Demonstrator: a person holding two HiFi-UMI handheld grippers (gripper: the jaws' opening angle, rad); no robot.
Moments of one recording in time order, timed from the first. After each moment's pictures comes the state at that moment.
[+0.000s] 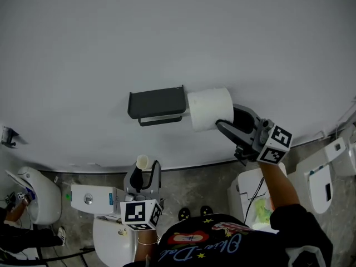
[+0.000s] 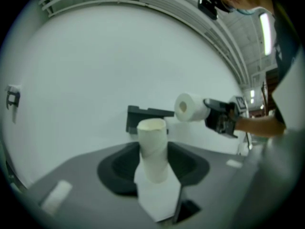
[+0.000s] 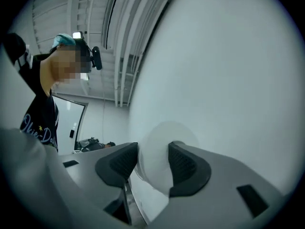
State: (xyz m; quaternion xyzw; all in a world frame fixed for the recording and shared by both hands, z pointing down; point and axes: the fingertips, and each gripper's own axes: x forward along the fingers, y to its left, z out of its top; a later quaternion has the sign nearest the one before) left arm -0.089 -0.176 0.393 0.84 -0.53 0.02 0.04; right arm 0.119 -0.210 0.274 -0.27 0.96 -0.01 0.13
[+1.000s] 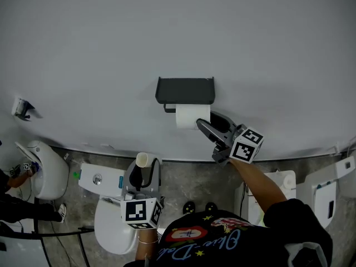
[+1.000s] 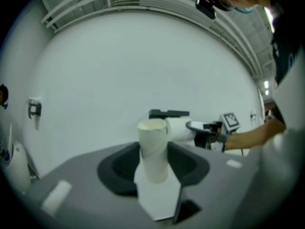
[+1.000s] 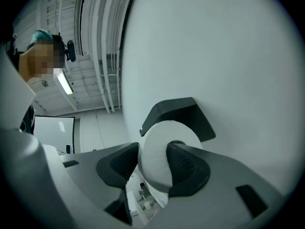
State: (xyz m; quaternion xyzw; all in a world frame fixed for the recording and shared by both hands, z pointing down) left arm -0.152 -0.144 0.391 0.79 -0.61 0.03 0.03; right arm 0.013 -0.261 0.370 -0.25 0.94 -0.16 0.15
